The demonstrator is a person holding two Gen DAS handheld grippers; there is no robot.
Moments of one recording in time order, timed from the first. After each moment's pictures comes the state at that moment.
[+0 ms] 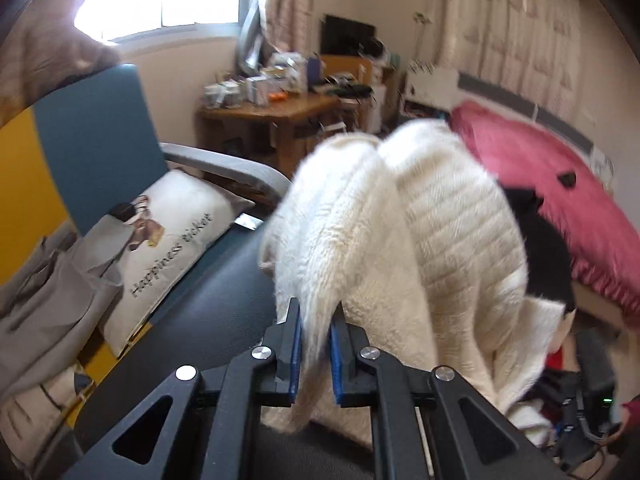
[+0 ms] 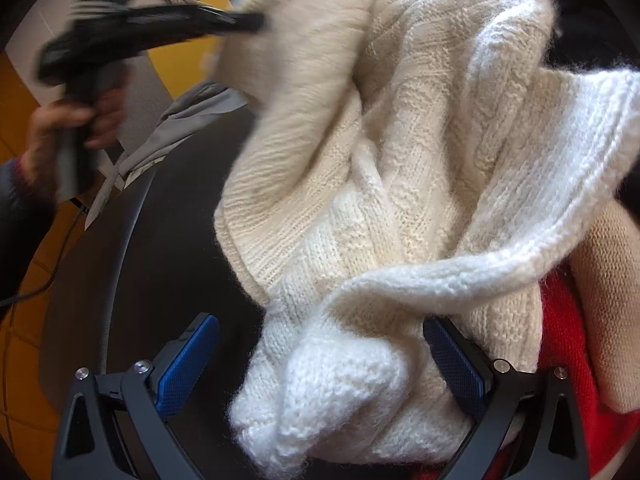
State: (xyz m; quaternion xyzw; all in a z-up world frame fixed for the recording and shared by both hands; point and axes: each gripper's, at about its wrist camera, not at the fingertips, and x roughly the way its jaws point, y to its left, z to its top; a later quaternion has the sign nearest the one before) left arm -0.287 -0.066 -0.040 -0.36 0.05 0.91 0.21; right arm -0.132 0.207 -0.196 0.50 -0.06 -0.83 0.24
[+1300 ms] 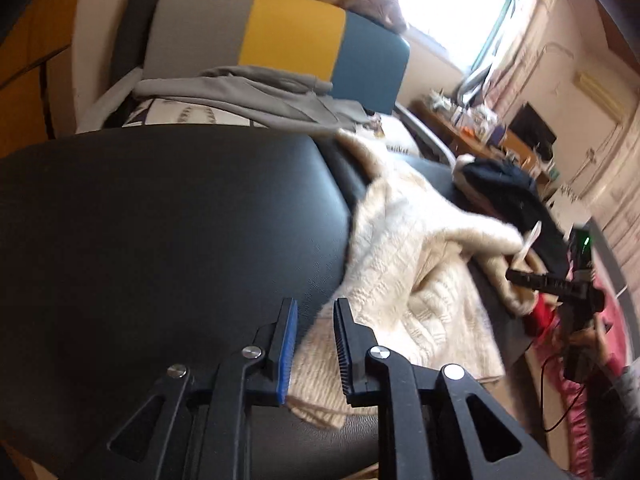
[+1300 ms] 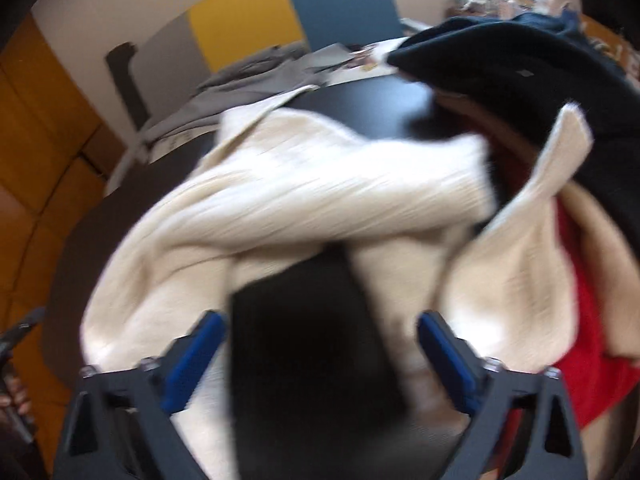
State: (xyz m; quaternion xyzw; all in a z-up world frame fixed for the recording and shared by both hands) left arm 0.125 -0.290 -0.110 -0.40 -0.20 0.89 -0.07; right arm -0.015 0.205 -0.104 0.51 -0.01 -0.81 0.29
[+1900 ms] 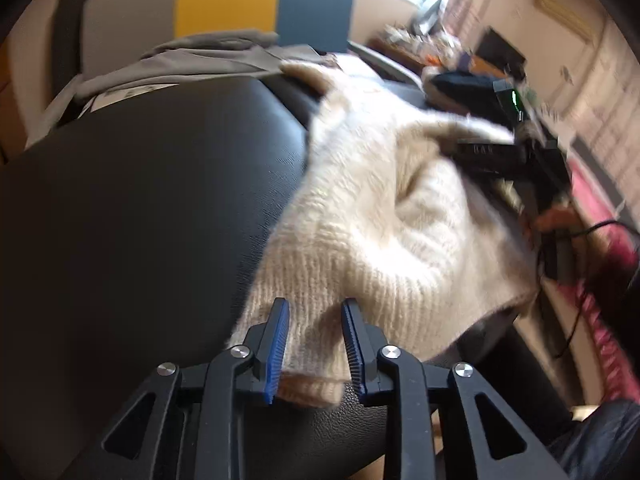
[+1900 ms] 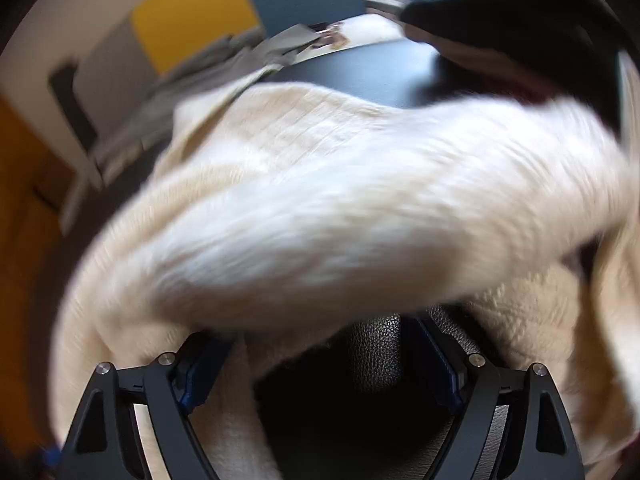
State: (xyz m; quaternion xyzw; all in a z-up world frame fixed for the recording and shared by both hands) left arm 0.110 -0.231 -0.174 -0.47 -0.10 0.88 0.00; right arm -0.111 -0.022 -0.183 0.52 -0.01 -0.83 0.18
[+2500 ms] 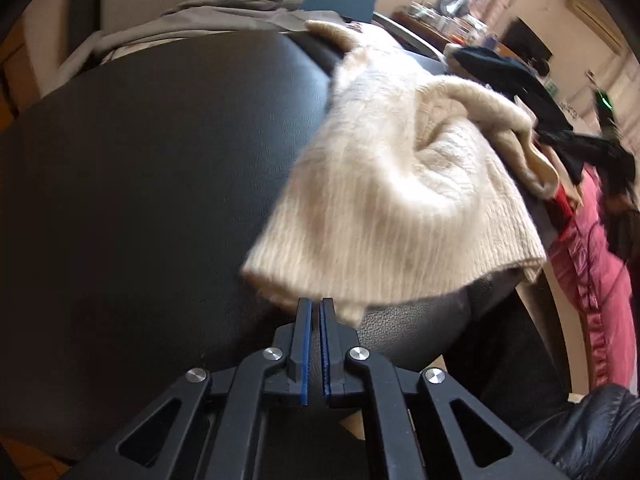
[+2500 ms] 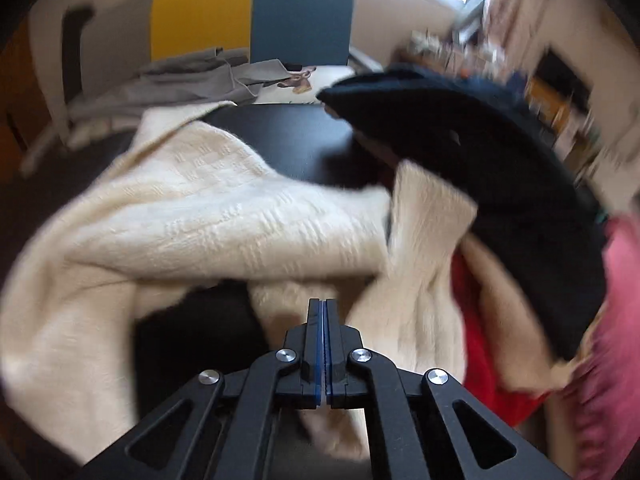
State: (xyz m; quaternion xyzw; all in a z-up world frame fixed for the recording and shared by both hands) left arm 0.146 -0.243 -0.177 -0.51 -0.14 0.85 -0.06; right arm -0.091 0.090 -0.107 0.48 0.04 -0.86 0.18
